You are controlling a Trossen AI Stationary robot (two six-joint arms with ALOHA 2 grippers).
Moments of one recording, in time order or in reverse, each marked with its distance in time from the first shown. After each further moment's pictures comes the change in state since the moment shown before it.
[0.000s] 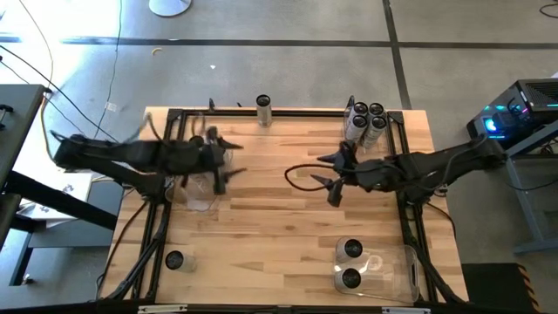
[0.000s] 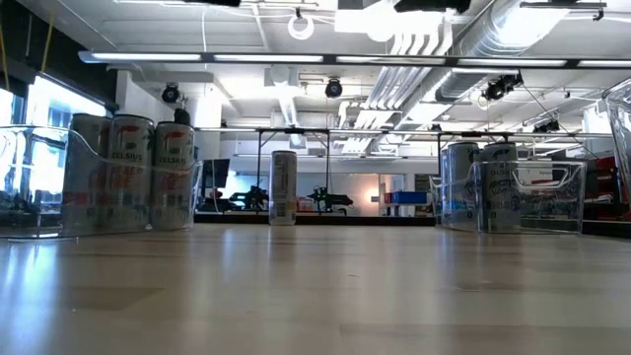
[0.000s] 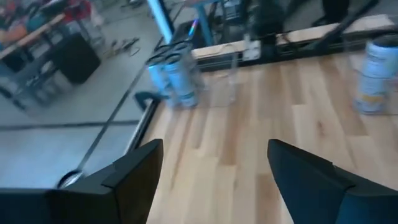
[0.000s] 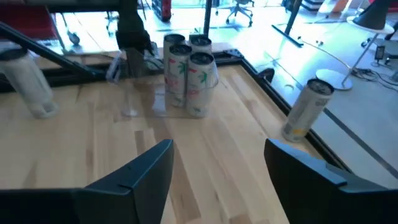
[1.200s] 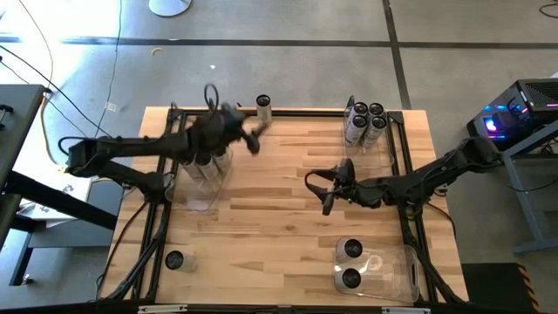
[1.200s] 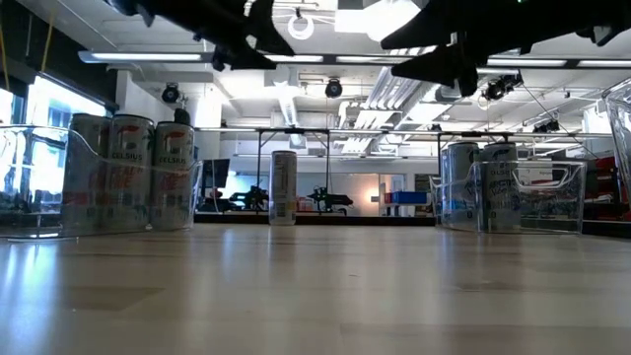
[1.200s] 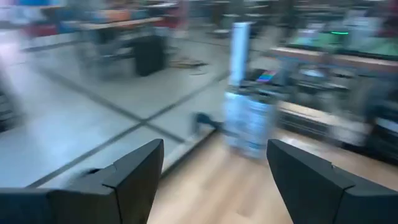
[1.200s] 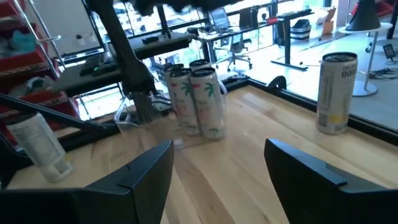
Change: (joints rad) left arm 0.363 0.240 -0.170 0.659 0.034 -0.208; right arm 0.035 0.076 -0.554 0.968 0.095 0.103
